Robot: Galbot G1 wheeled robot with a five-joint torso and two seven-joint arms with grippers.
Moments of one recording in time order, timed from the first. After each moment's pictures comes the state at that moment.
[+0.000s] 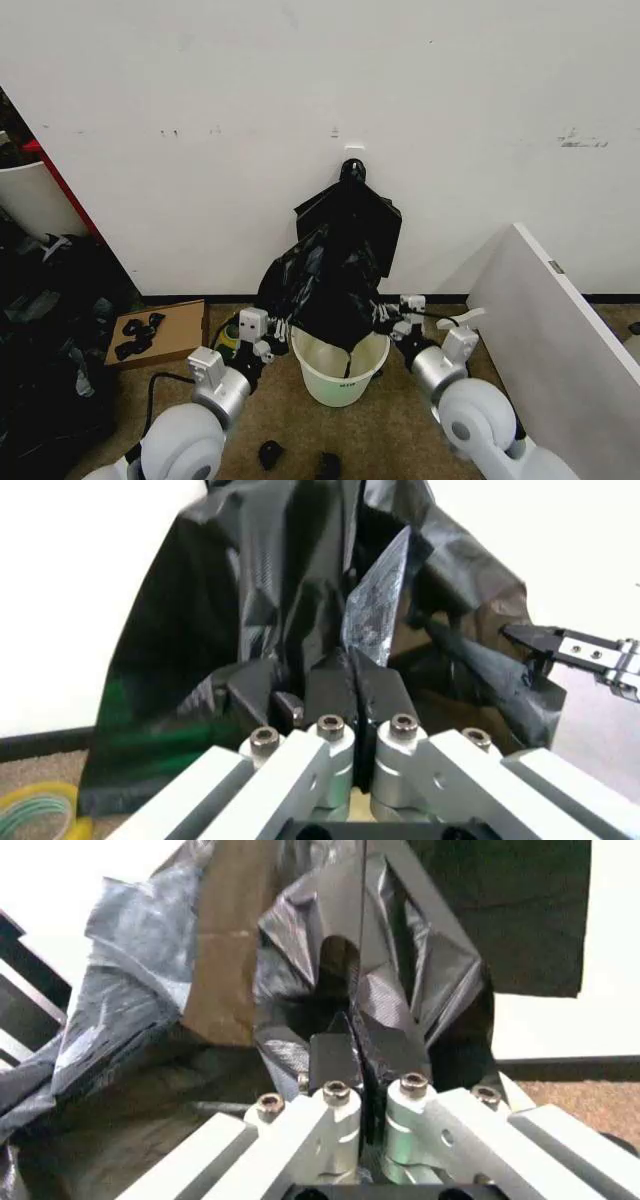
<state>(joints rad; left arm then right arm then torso) 1.34 -0.84 -0.07 -2.26 -0.73 0.13 -0.34 -1.34 1.05 0.19 2.15 0.79 -0.22 0.21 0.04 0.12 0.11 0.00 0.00</state>
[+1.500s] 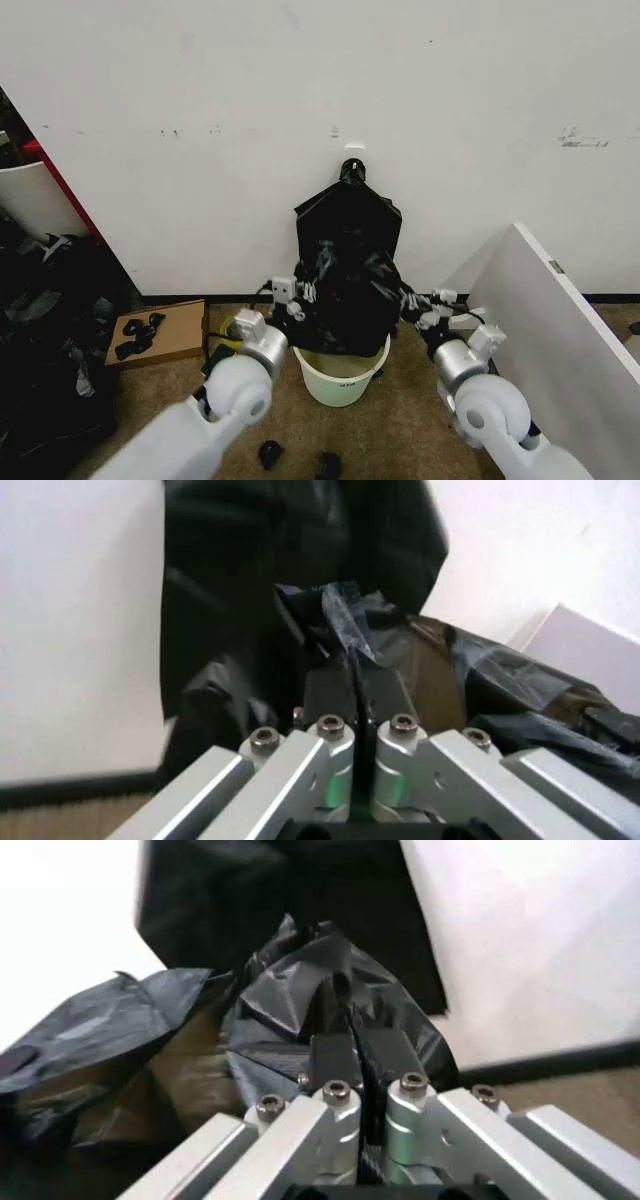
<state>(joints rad) 1.07 -1.04 0.11 -1.97 -0.72 0.03 -0.35 -1.38 1.06 0.31 2.04 0.84 -0.12 0.22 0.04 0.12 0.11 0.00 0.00</state>
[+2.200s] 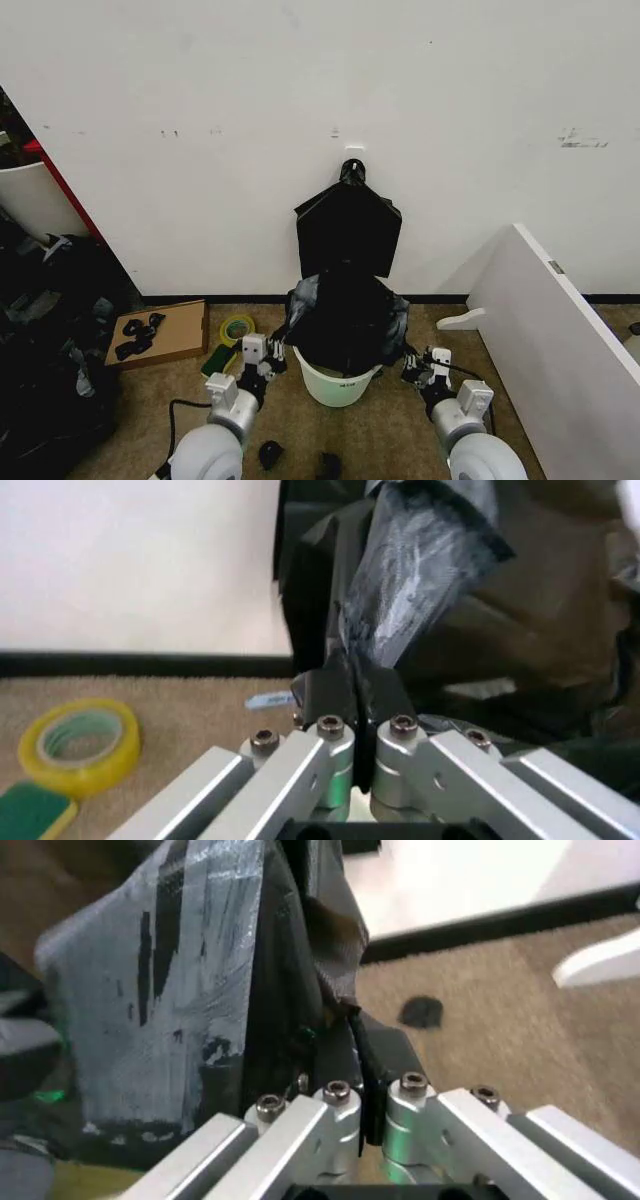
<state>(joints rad) 1.40 -0.97 -0.03 -2.05 -0.62 0.01 -0.37 -1.53 1.11 0.25 2.05 0.67 -0.22 0.37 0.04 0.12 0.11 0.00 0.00</state>
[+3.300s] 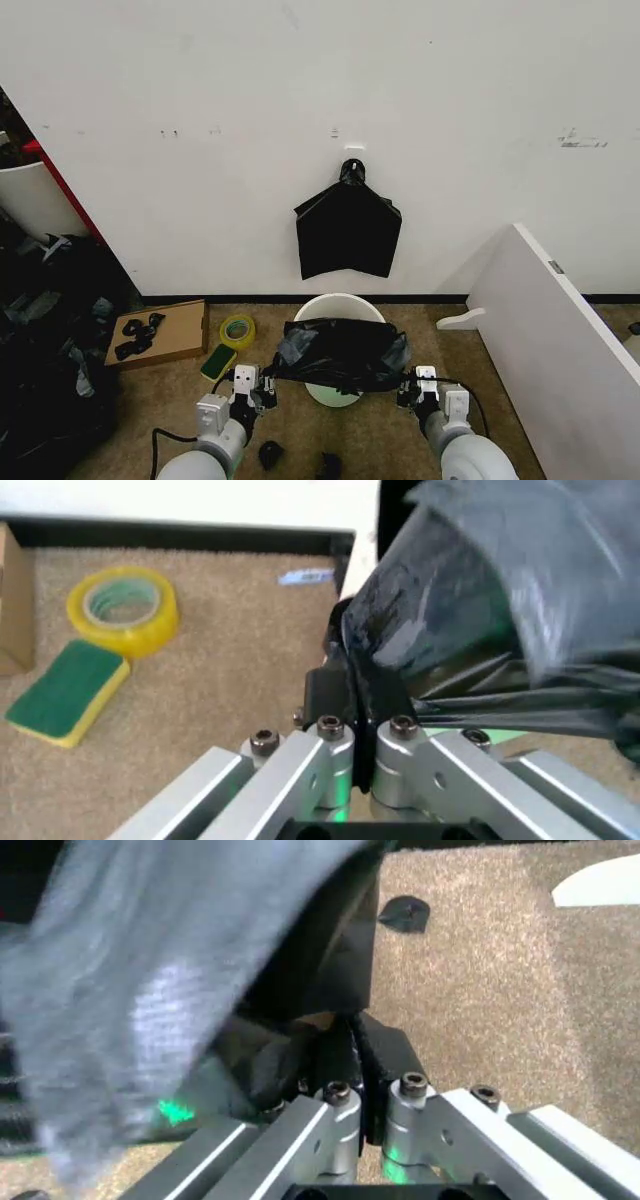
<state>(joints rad) 1.47 -0.87 -0.05 -2.12 -0.75 0.20 -0.46 -1.48 1.09 0.19 2.01 0.64 -0.45 0.42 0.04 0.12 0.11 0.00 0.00</state>
